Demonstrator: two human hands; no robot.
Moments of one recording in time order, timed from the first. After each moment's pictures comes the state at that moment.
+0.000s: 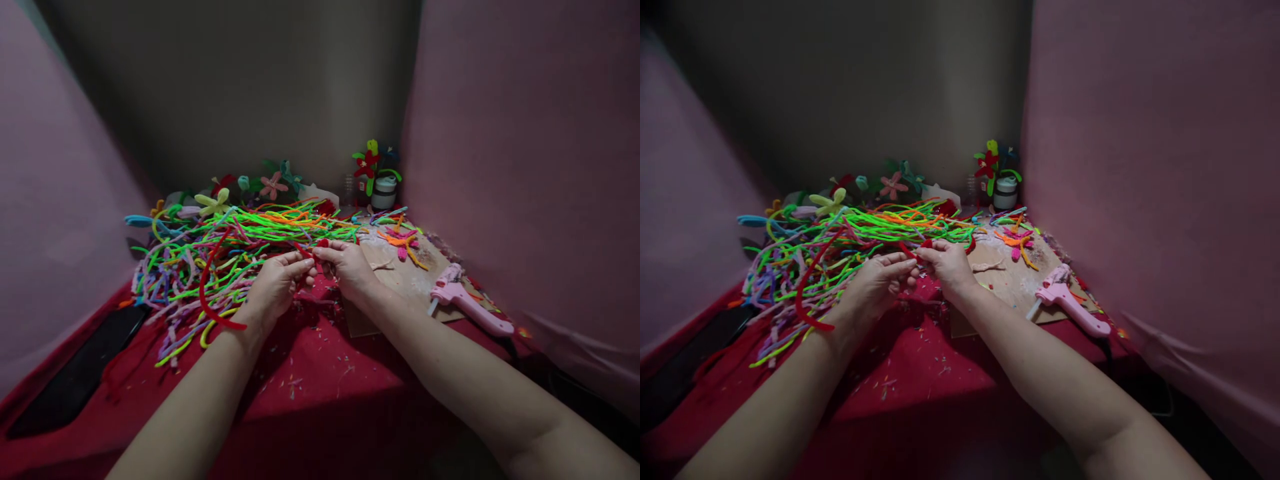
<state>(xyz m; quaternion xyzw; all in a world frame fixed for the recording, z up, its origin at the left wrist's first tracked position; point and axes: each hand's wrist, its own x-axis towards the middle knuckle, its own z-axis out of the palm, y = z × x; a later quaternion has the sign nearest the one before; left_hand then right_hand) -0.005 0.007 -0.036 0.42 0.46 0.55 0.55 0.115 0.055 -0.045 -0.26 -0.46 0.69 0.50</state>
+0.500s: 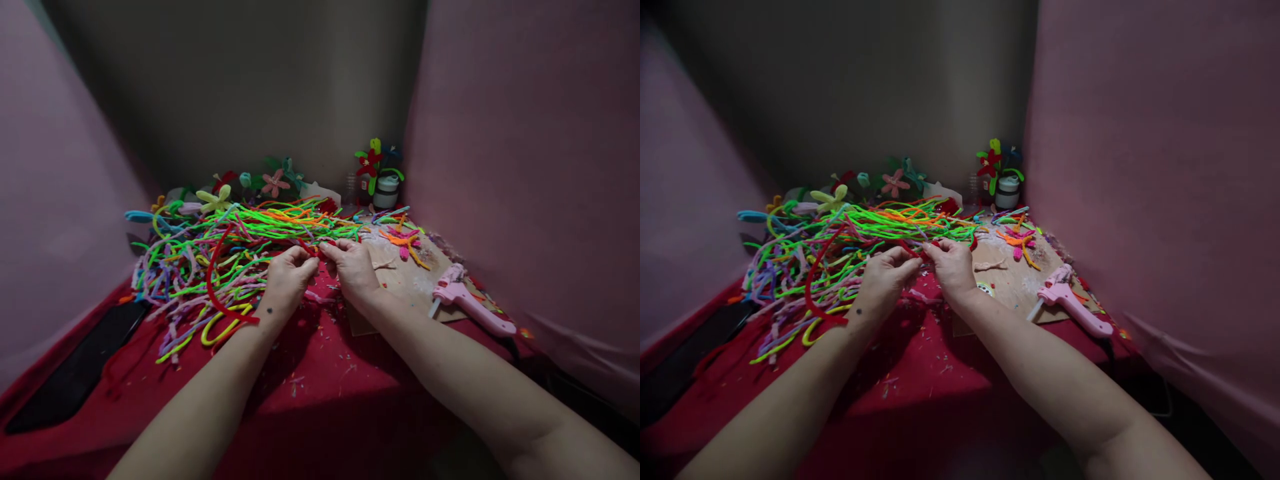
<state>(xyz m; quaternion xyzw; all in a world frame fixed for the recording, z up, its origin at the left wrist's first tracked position) 0.009 0.006 -0.037 0.52 0.56 0.57 0.31 0.111 0.055 -0.055 -0.30 -0.49 0.59 0.56</state>
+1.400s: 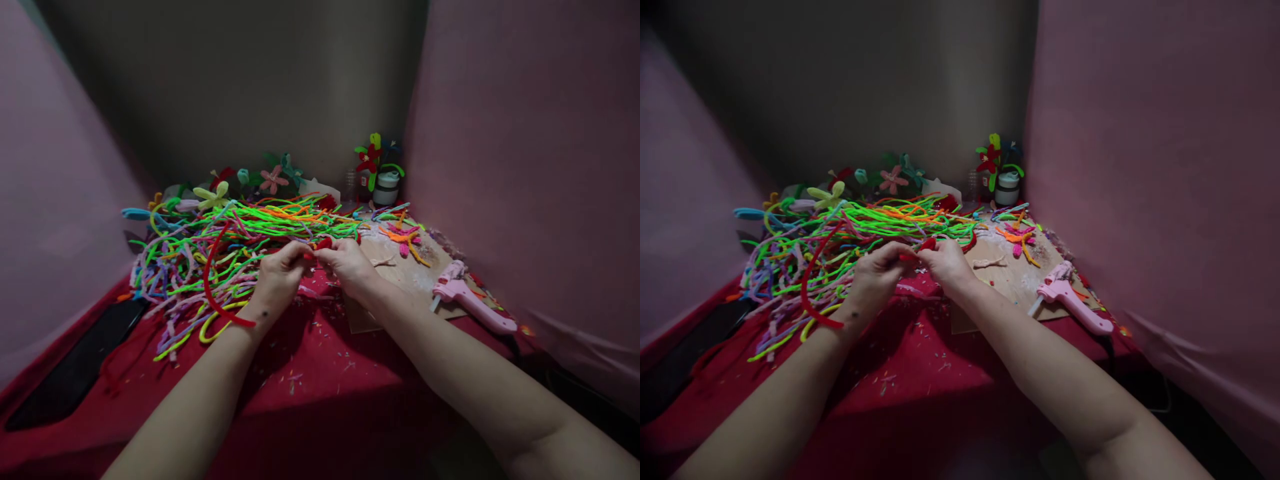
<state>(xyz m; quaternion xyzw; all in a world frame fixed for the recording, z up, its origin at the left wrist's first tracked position) -0.015 0.008 -0.049 0.67 0.51 0.50 0.17 0.113 0.057 -0.049 -0.31 -0.52 0.66 0.44</state>
